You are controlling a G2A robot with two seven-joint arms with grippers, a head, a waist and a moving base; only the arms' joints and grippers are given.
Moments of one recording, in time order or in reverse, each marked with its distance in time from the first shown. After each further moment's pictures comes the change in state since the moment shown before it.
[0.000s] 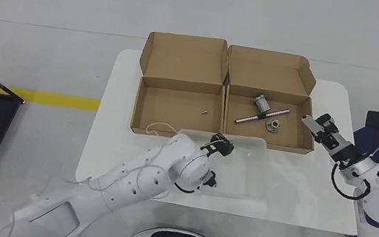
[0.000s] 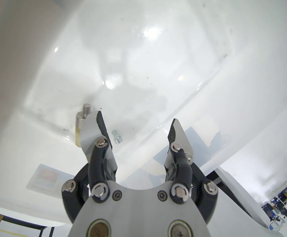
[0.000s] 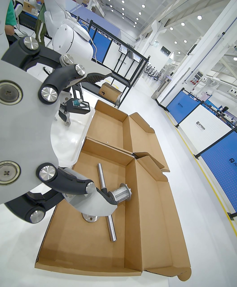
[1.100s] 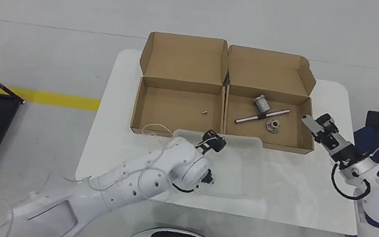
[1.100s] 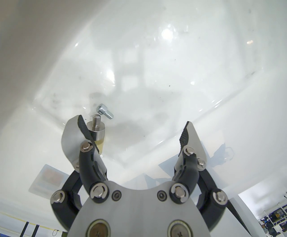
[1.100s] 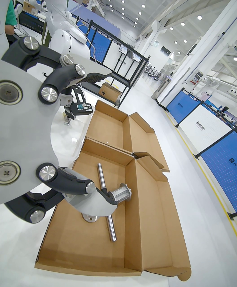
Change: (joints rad) left arm -0.017 0.019 0.039 0.028 0.039 0.157 0.041; right arm 0.000 0.000 0.000 0.000 0.000 0.000 0.000
